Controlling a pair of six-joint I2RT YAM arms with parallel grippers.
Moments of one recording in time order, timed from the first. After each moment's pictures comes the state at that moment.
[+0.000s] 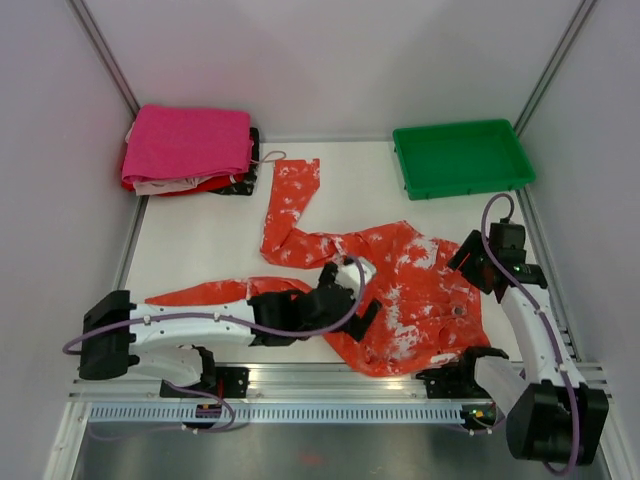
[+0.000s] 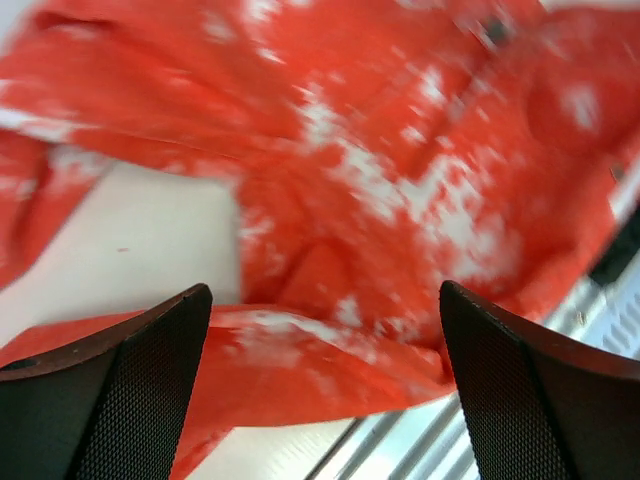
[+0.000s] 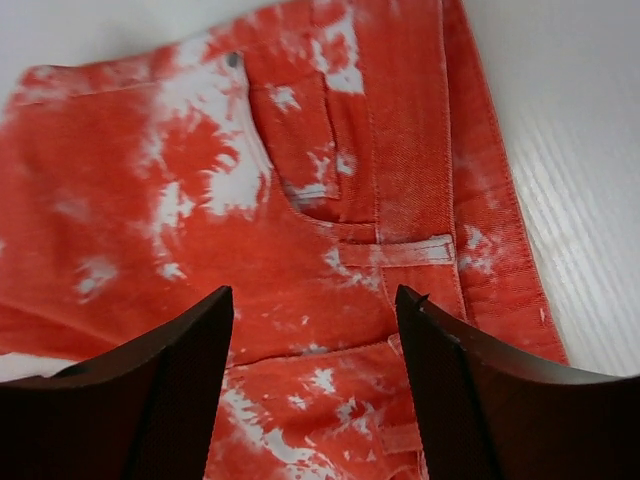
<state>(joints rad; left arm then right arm) -1.40 1.32 0.86 -0.12 -0.40 -0.33 -0.11 0.90 0.70 -0.66 -0.04 0.57</state>
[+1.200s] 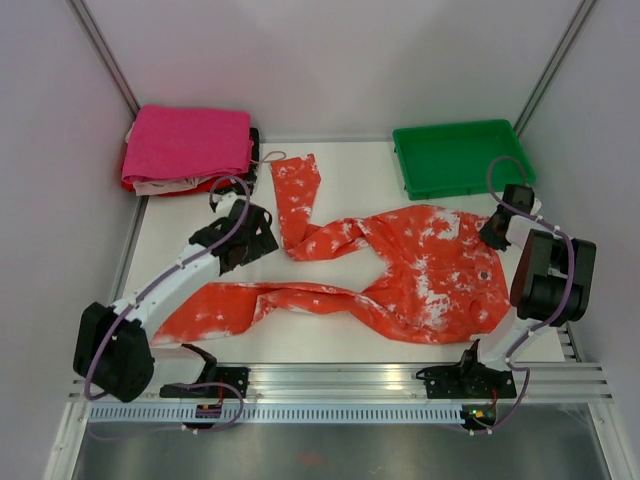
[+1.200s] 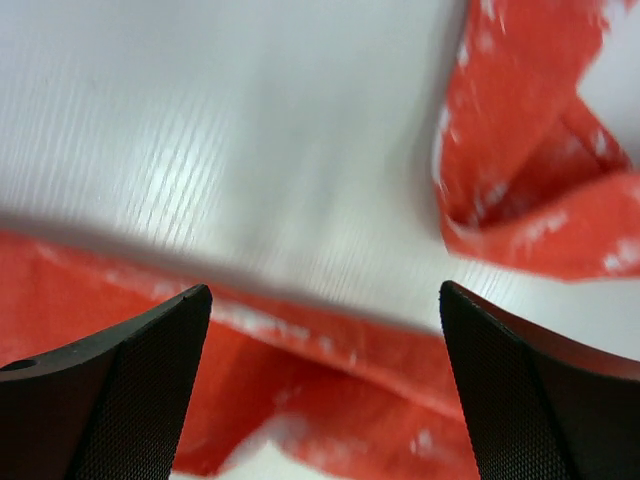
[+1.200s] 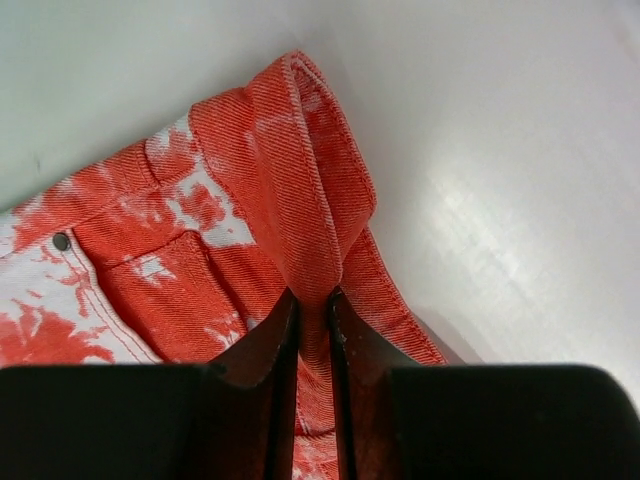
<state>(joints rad) -0.50 1.25 0.89 -0.64 -0.40 -0.81 -0.28 1.74 0.97 -0.23 0.14 0.43</state>
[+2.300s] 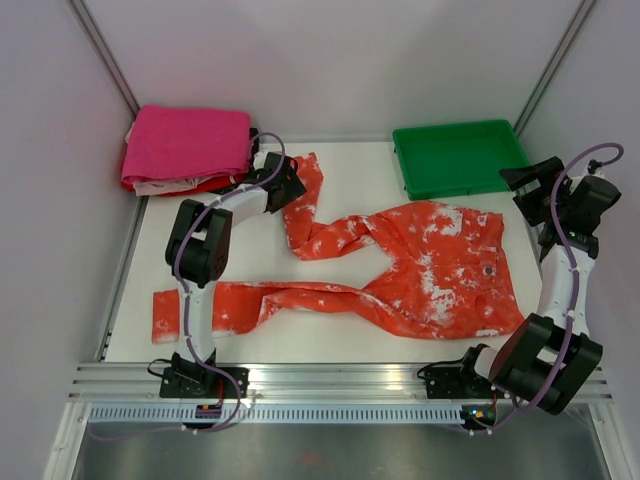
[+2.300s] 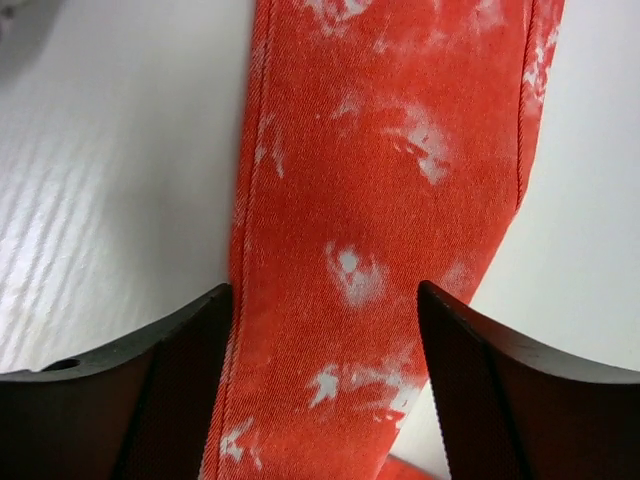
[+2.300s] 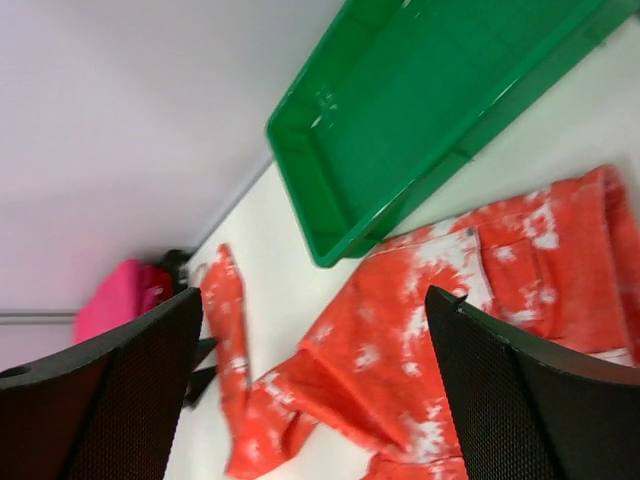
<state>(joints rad) -0.36 2.13 1.49 -0.19 -0.22 -0.81 -0.52 1.24 0.99 -0.11 -0.49 0.71</state>
